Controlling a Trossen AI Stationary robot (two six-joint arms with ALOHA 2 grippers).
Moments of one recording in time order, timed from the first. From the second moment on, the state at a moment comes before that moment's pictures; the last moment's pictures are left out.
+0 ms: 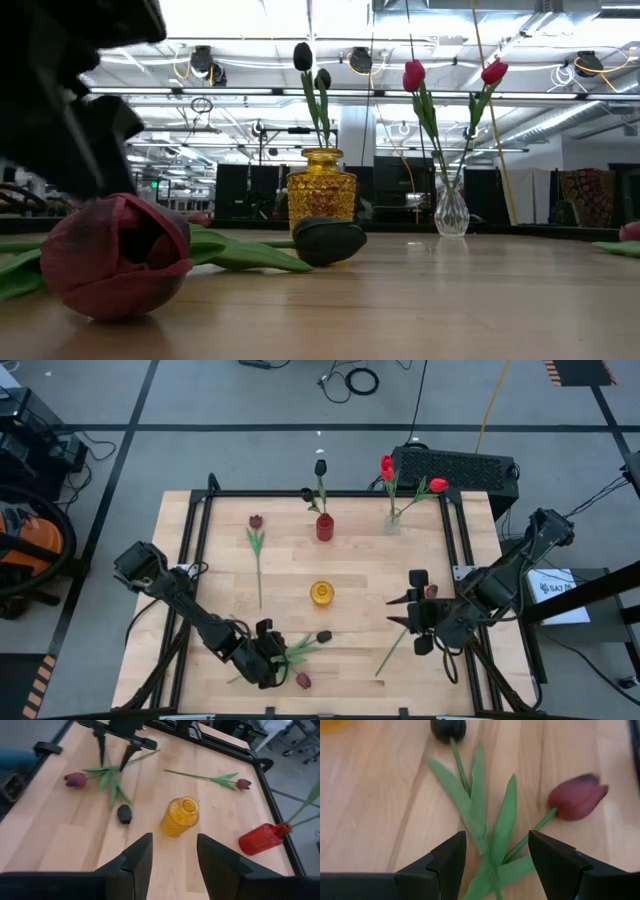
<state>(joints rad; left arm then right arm) -0.70 1.73 0.88 -0.11 -0.38 -0.77 0.72 1.17 1.08 -0.70 0.67 0.25</state>
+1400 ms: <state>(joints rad) -0.63 1.85 0.88 0.00 -0.33 -0.73 0.74 1.17 1.08 -0.67 0.69 0.32</state>
